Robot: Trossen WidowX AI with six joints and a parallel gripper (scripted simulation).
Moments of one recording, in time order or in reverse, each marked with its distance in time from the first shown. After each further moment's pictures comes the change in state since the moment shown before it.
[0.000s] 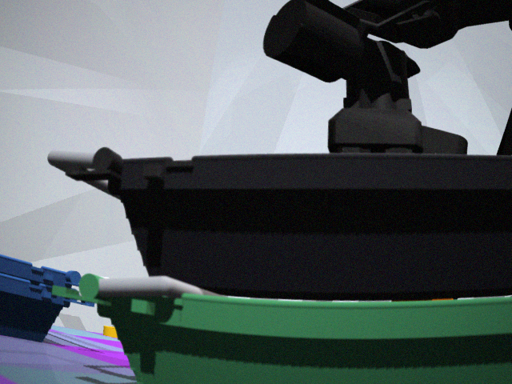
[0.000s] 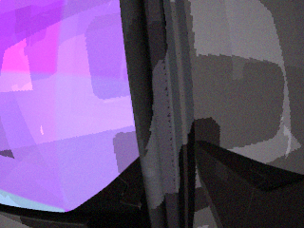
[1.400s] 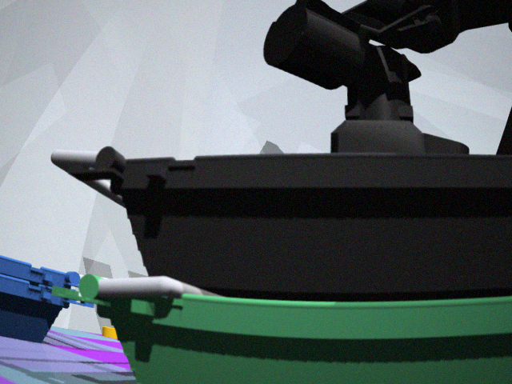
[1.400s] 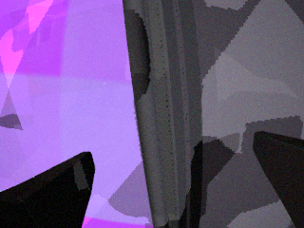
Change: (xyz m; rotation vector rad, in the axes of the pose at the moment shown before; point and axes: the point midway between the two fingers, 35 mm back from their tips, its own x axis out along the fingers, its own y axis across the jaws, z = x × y) arm 0.004 0.003 0.003 -0.001 -0.004 0.021
